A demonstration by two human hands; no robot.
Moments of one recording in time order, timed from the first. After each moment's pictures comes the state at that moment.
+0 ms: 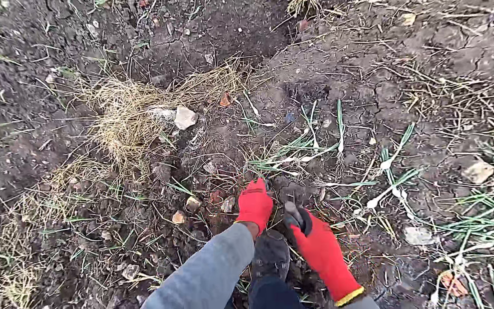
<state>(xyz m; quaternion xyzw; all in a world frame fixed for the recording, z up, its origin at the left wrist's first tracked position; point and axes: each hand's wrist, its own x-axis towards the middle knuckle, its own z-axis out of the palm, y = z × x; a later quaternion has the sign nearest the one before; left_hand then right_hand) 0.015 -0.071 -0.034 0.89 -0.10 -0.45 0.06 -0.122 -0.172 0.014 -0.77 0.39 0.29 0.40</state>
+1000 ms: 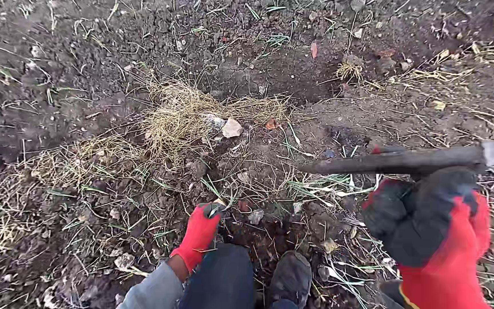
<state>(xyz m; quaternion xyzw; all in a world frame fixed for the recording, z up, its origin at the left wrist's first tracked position) 0.035 0.166 0.003 0.87 0.13 -0.29 0.37 -0.011 -0.174 0.128 -0.66 0.21 -0.13 0.71</state>
